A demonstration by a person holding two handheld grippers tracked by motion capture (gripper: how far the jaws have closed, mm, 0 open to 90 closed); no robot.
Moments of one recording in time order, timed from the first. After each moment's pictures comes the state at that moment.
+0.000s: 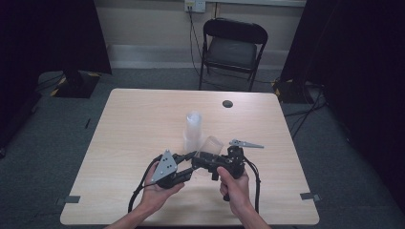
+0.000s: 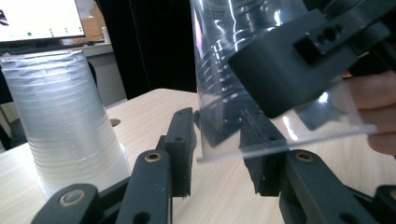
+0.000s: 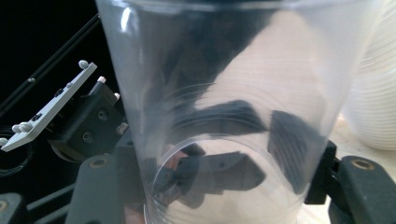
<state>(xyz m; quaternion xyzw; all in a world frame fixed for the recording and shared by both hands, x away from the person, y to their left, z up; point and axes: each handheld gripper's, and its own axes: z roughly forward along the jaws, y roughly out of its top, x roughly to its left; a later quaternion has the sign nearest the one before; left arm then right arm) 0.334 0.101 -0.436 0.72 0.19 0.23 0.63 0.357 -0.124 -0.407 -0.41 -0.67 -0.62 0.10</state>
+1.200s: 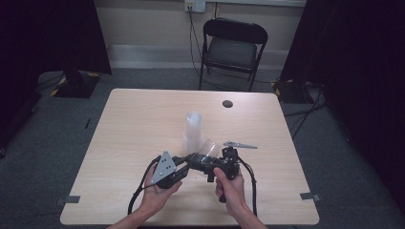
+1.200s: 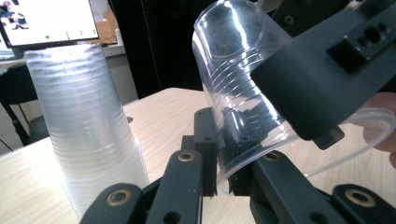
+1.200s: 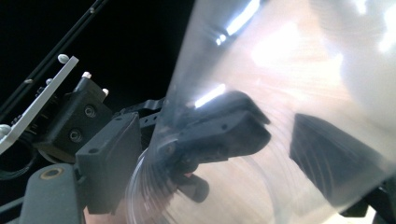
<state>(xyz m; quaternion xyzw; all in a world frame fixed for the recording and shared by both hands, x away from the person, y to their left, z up) 0.335 0.104 -0.443 0.71 0.20 0.25 0.62 0.361 -0.113 -0.420 -0.43 -0.67 -0.60 0.13</state>
